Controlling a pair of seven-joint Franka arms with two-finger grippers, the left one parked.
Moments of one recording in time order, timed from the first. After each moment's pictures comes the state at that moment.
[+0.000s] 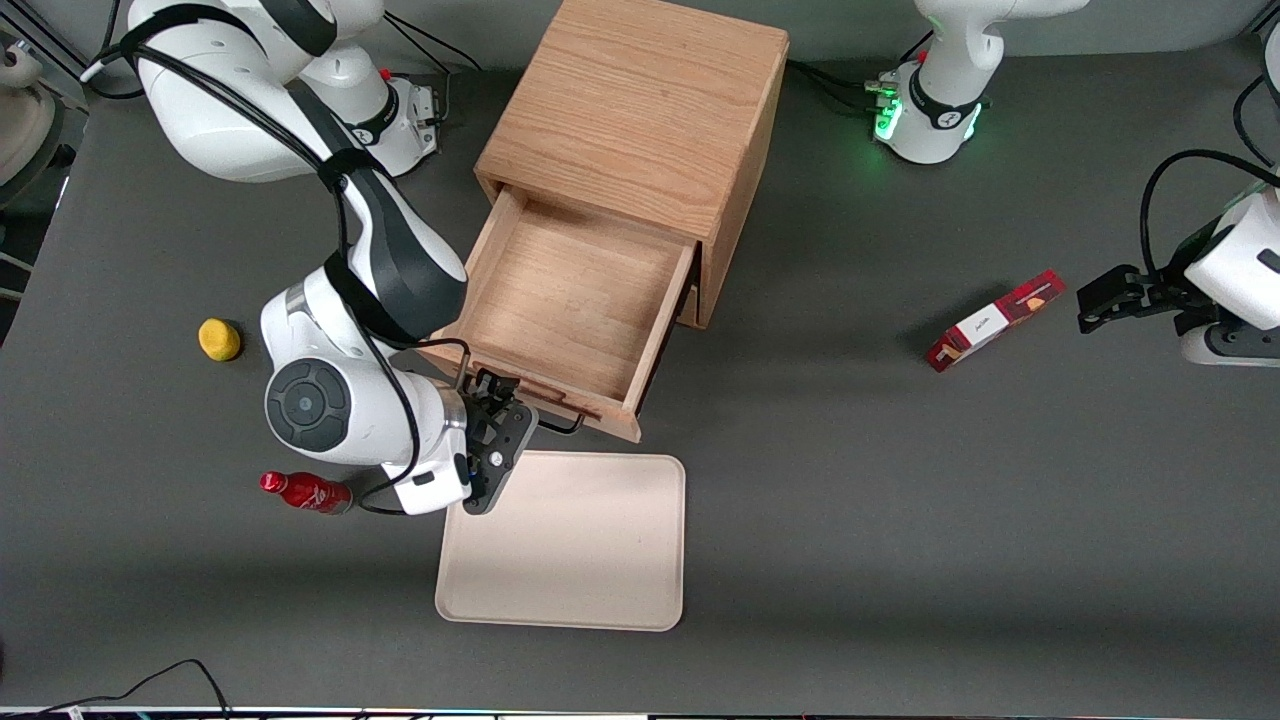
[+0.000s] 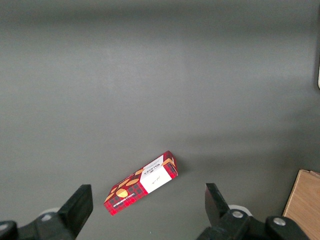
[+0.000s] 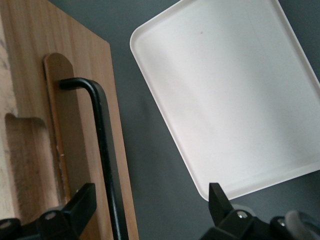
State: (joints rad) arm 0.20 0.77 0.34 -1.02 -0.02 1.67 -0.59
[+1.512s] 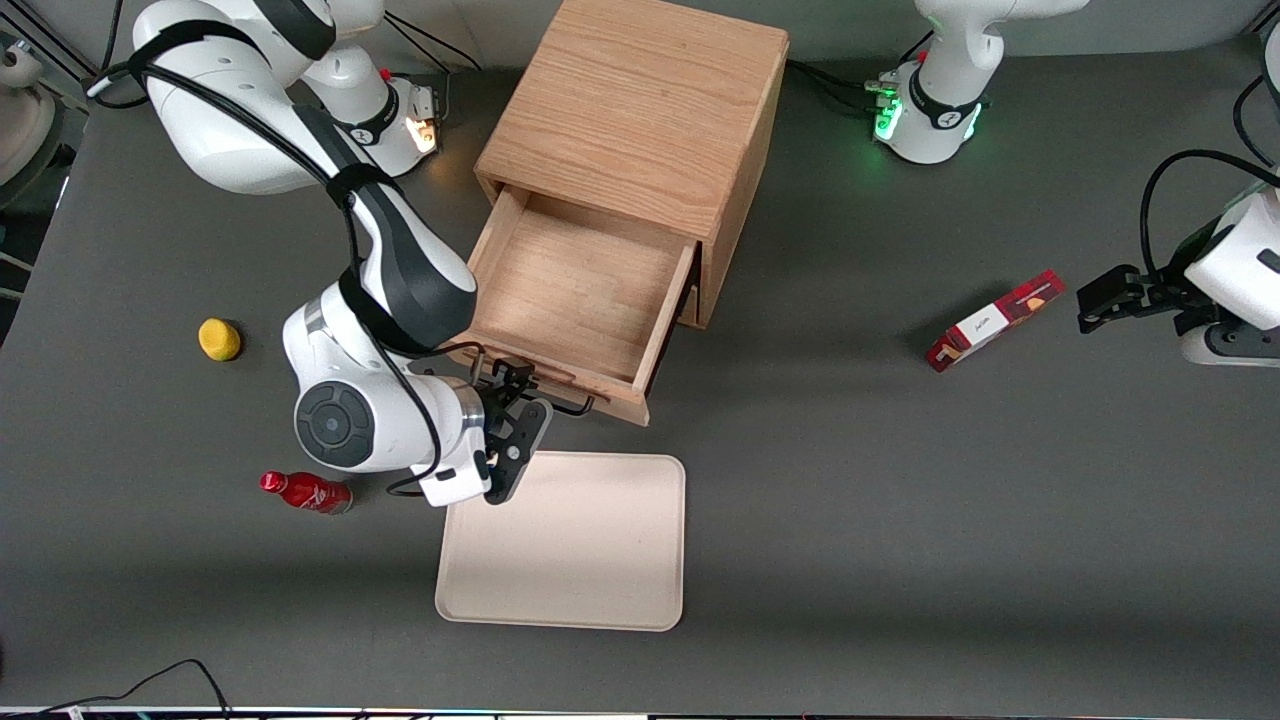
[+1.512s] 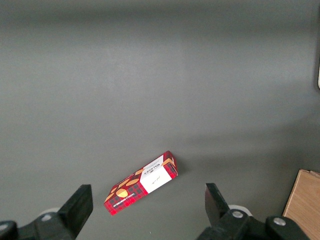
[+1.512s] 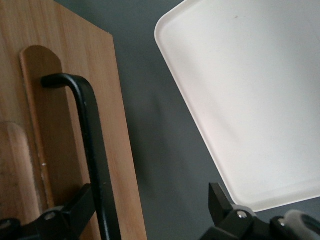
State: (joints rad) arm 0.18 0.78 0.38 -1.07 0.02 1.64 -0.56
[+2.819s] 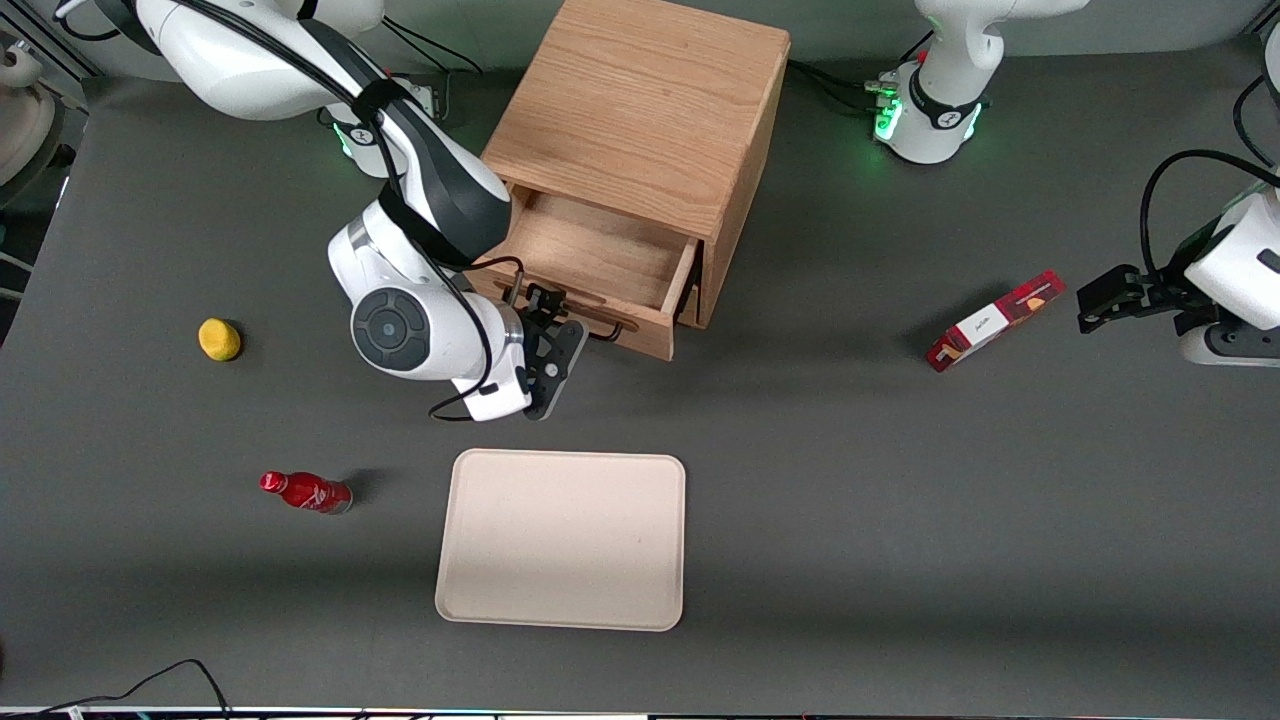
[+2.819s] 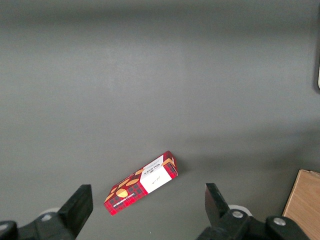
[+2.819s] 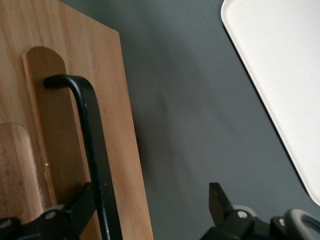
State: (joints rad) arm 0.17 0.52 0.43 -1.48 0.12 1.77 -0.49
